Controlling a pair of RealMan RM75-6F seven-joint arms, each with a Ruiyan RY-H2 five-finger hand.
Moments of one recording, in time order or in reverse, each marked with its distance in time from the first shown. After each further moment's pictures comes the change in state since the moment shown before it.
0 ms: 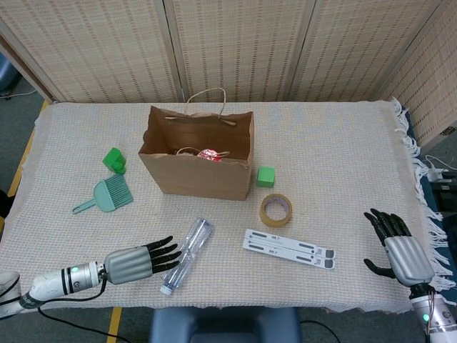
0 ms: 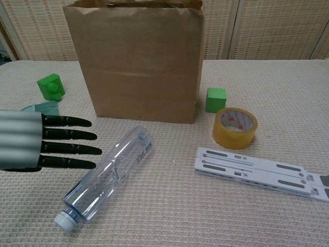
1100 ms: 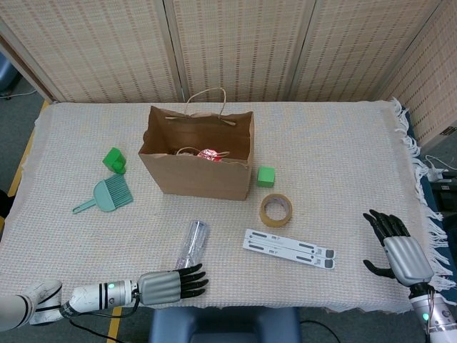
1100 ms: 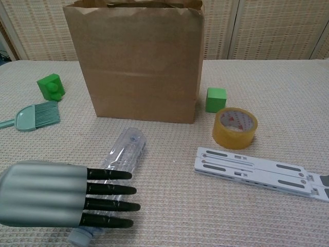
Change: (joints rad) left arm -0.051 -0.196 0.047 -0.024 -0.010 -0.115 0.094; right arm 0.007 0.011 -0.003 -0.016 0.012 -0.021 -0.001
